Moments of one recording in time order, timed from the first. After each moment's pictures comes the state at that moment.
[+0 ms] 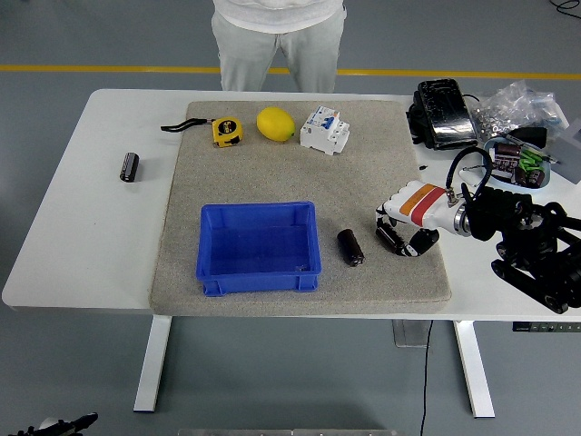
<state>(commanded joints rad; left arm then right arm) -0.24 0.13 -0.35 -0.25 0.40 0.33 0.16 0.96 -0.29 0.07 0.72 -1.90 -0.20 0.27</state>
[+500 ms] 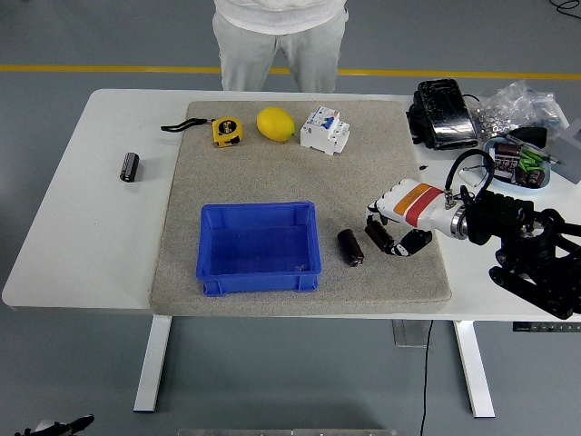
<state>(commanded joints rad) -0.23 0.13 -0.36 -0.25 0.40 0.34 0.16 0.96 -0.35 0.04 0.88 -1.82 -0.30 0.22</state>
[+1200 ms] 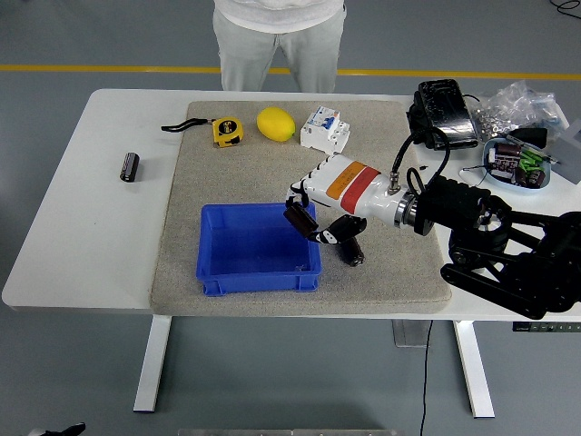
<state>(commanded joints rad) -0.21 0.14 -0.36 -0.25 0.41 0.34 0.16 1.01 -0.28 0.11 1.15 -1.83 -0.31 0.14</state>
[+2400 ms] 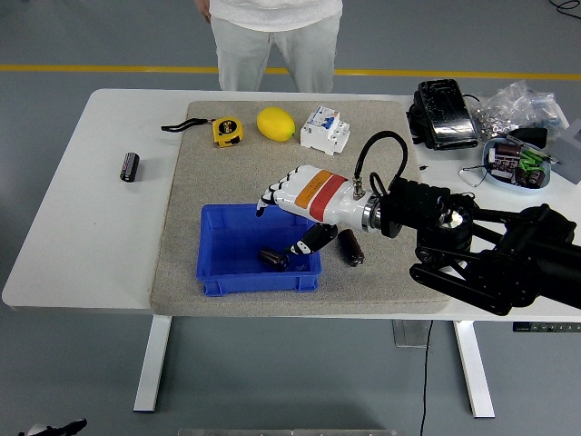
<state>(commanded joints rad) -0.22 0.15 -0.35 -0.25 0.39 0.34 0.15 1.05 -0.19 0.09 1.07 -1.82 -0.25 0.14</state>
